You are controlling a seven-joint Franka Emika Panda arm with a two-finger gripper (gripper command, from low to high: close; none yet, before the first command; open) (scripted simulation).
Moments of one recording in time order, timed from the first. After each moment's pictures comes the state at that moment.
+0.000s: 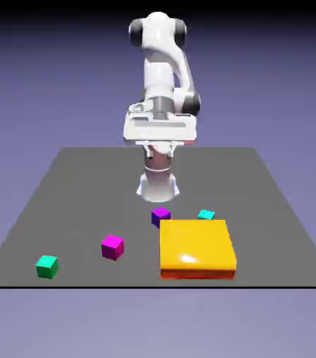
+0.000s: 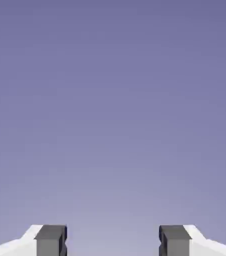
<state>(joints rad) 0.01 -0.53 -0.02 -2.78 0.04 3.03 0.70</state>
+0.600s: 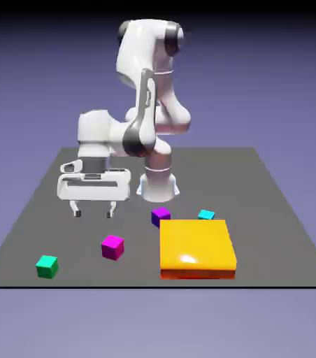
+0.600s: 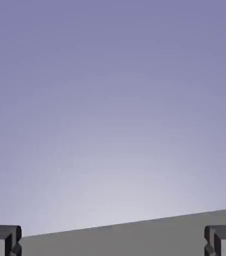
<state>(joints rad) -0.04 0.13 -0.32 -2.40 0.61 2.85 0.04</state>
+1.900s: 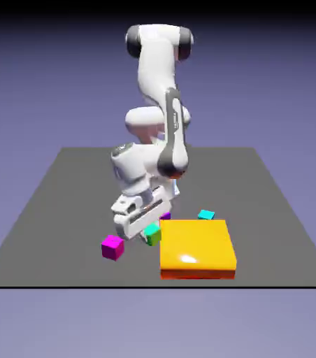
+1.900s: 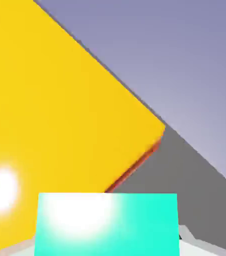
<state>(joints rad) 0.30 0.03 -0.21 -2.66 0.73 2.66 -0.91</state>
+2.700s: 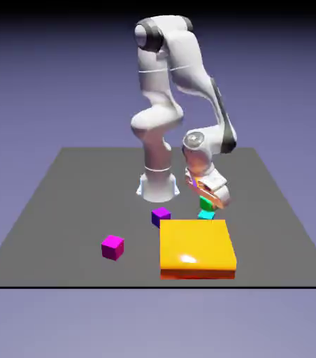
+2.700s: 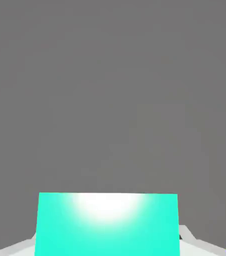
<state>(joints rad) 0.99 -0.05 -0.28 -2.96 0.97 2.81 -1.61</state>
